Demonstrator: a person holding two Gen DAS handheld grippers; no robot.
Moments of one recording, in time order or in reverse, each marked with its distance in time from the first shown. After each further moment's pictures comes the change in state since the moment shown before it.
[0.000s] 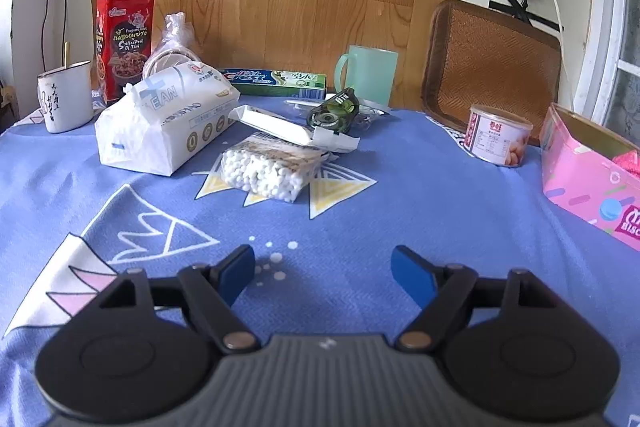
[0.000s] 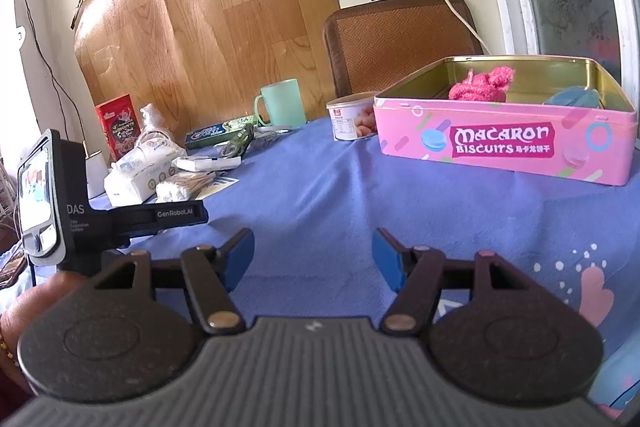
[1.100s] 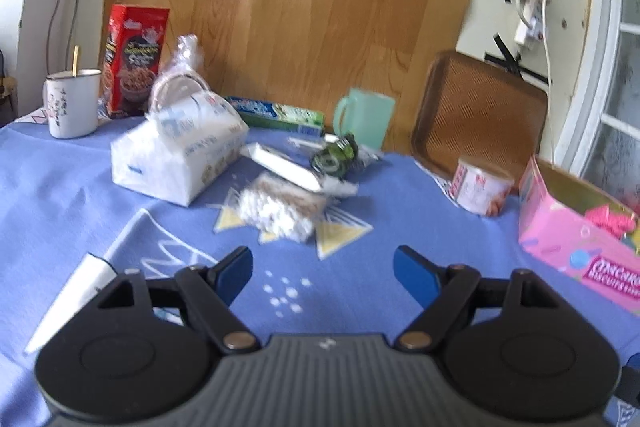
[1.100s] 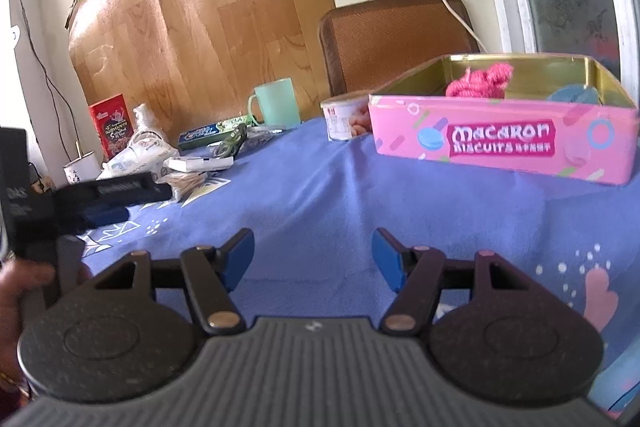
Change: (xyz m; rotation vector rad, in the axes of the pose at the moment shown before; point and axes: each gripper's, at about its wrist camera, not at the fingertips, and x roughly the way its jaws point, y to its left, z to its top) left arm -0.029 0.028 0.015 -0.088 -0.093 -0.064; right arm 0.008 -0.002 0.002 -0.008 -0.013 -0.015
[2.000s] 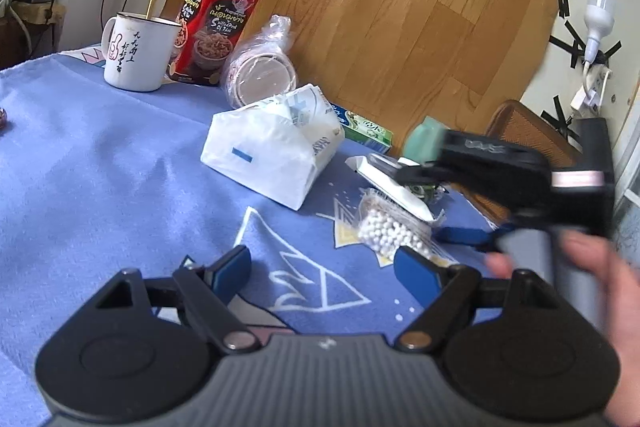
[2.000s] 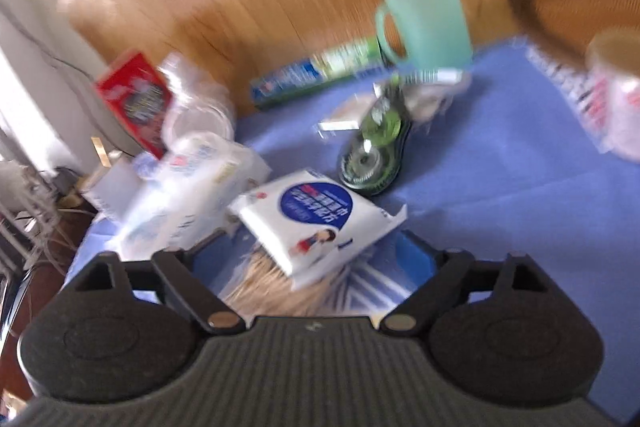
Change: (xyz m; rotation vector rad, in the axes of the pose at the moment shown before) left arm 0.013 0.098 -0.003 -0.226 -0.010 -0.021; right arm 0.282 0.118 0.079 0.085 0.374 0.283
